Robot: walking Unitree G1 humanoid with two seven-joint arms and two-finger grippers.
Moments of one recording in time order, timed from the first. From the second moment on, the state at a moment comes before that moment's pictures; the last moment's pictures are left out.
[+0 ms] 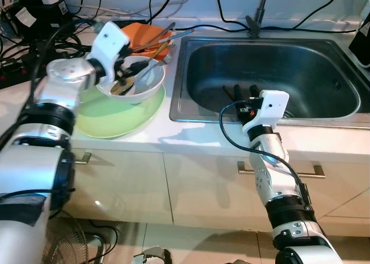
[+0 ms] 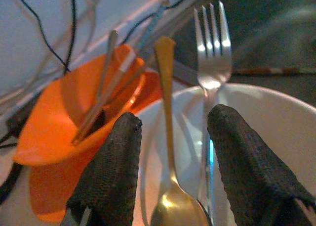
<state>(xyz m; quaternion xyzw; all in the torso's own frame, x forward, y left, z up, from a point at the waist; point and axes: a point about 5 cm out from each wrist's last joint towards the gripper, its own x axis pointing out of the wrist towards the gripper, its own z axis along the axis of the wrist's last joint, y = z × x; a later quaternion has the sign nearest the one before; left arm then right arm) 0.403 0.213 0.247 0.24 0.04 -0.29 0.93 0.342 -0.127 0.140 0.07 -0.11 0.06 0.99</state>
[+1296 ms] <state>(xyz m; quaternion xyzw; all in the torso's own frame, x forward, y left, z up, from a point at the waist) 0.404 0.205 0.226 0.35 0.10 -0.30 0.88 0.339 -0.120 0.149 0.08 -0.13 0.05 0.99</state>
